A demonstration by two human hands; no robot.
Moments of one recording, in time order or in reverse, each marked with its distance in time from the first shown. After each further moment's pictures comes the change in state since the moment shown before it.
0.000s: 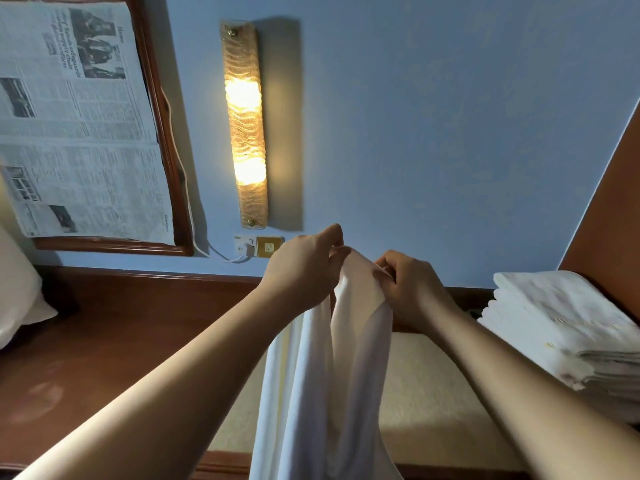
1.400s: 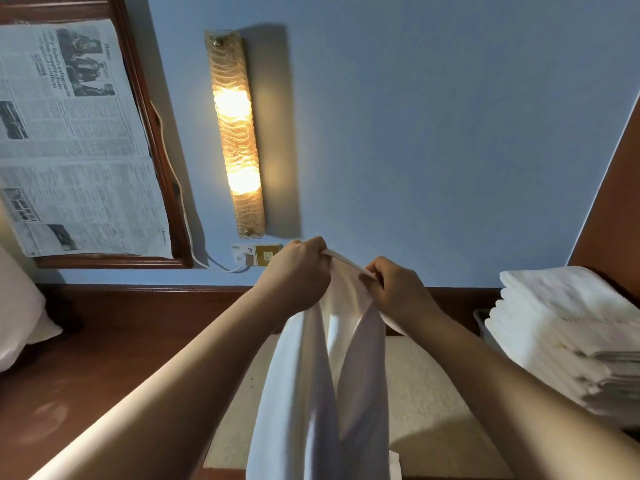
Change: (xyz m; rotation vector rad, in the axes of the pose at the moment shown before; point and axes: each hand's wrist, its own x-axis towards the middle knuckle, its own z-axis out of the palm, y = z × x) left_hand 0.023 0.006 -0.003 -0.036 -0.204 -0.239; right_hand 0.025 0.024 0.024 0.077 -0.006 -0.024
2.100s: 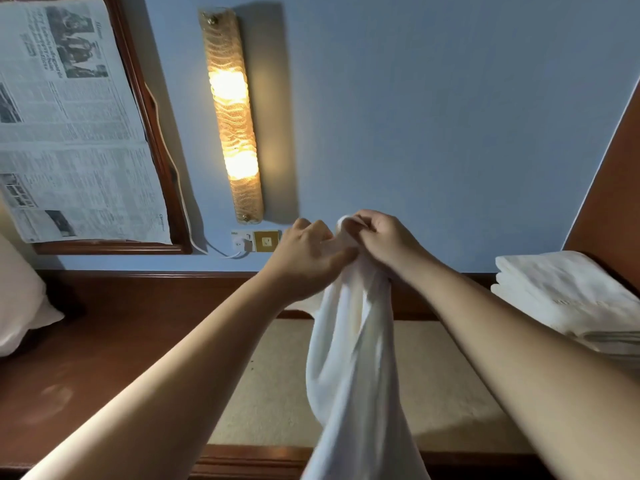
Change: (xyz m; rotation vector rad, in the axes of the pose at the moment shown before) left_hand -0.014 0.001 0.011 -0.133 0.040 0.098; right_hand 0.020 -0.046 -0.025 0.337 -0.003 0.014
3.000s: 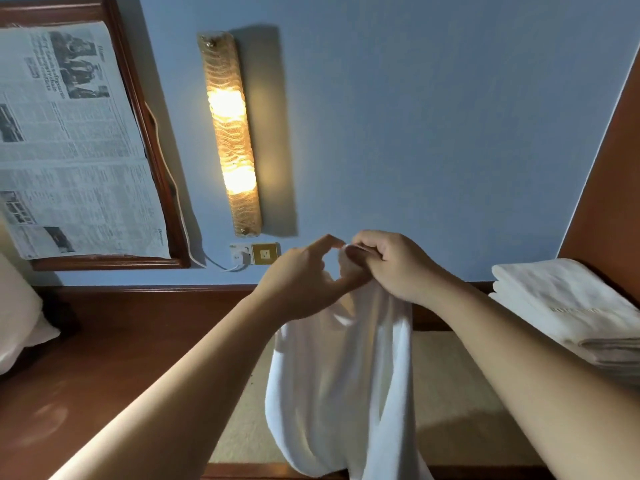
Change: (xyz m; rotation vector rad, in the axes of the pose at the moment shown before) left_hand -0.005 0.001 -0.003 0.130 -0.060 0.057; right_hand -0.027 -0.007 -0.025 -0.193 -0.131 -0.156
